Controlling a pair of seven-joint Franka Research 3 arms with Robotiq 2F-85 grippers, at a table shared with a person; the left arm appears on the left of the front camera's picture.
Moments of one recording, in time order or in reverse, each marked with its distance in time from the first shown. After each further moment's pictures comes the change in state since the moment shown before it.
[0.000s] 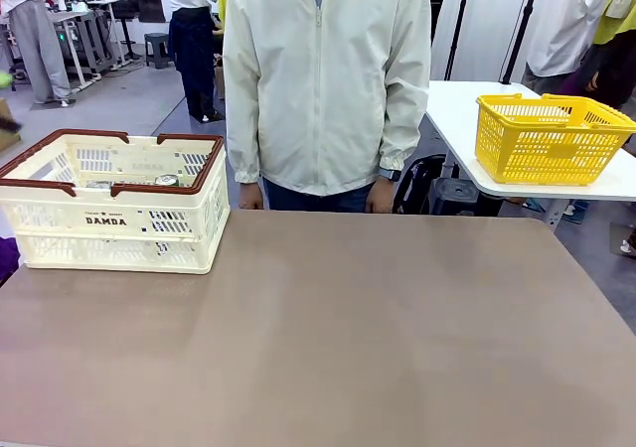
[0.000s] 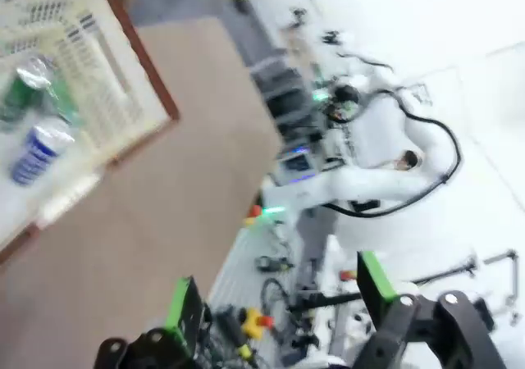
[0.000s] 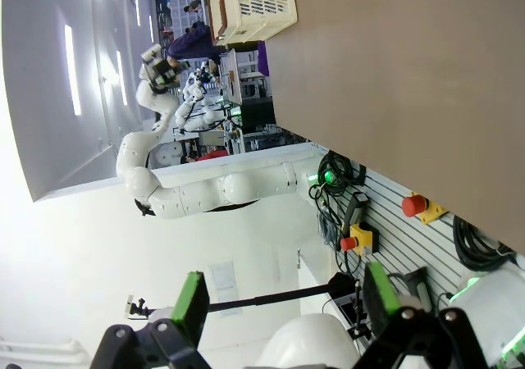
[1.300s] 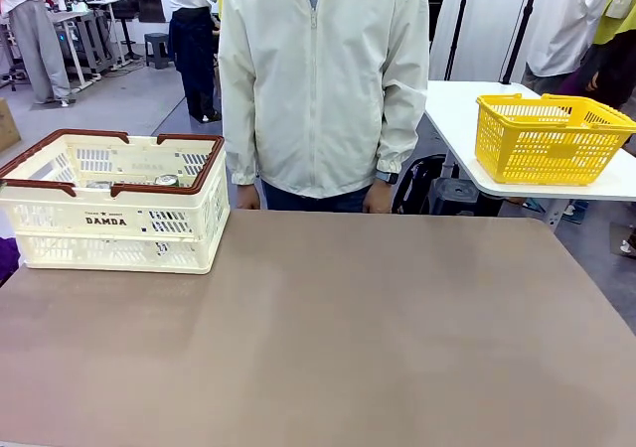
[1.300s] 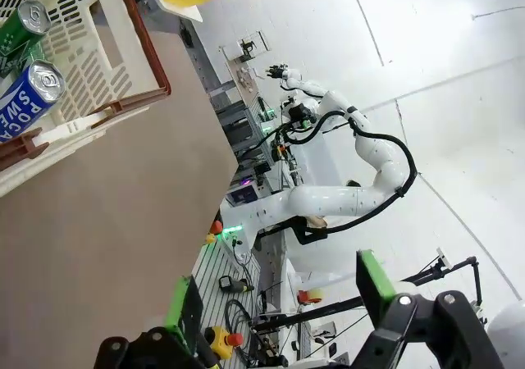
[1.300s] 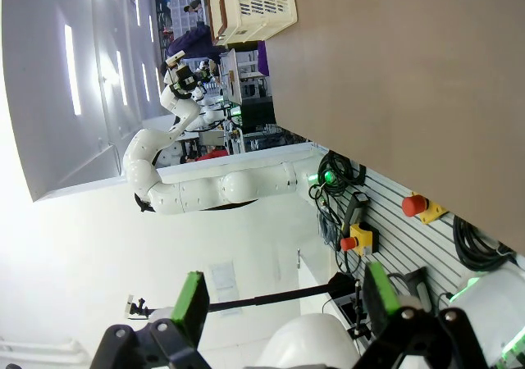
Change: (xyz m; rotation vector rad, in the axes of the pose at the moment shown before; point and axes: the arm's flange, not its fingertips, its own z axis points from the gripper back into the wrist) left arm -0.057 0.058 -0.003 -0.148 -0.096 0.074; right arm 0.000 0.000 0.000 0.000 0.000 0.000
